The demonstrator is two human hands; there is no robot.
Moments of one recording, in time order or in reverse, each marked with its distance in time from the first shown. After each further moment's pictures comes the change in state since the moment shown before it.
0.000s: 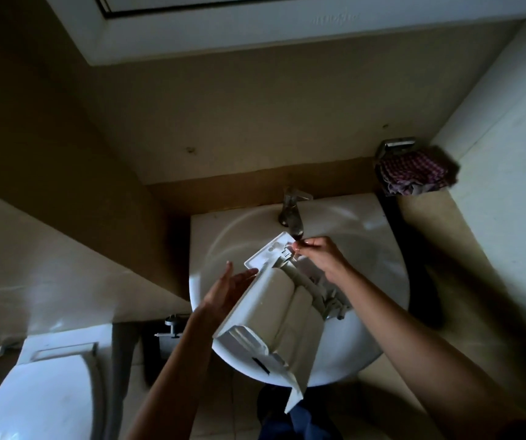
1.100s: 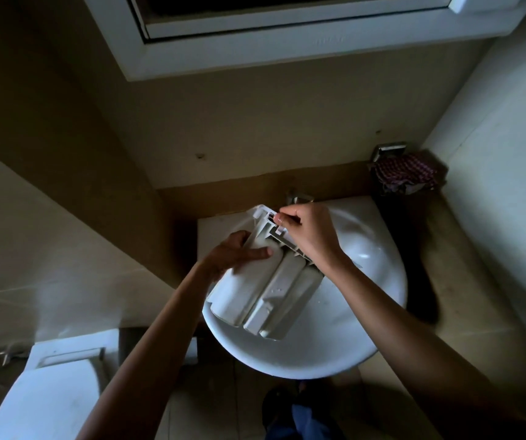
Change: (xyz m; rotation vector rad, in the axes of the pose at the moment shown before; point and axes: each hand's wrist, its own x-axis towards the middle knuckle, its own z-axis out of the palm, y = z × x) left_hand -0.059 0.094 0.033 0.602 -0.033 0.260; right_hand -0.074 -0.109 0.023 -0.418 0.246 -0.593
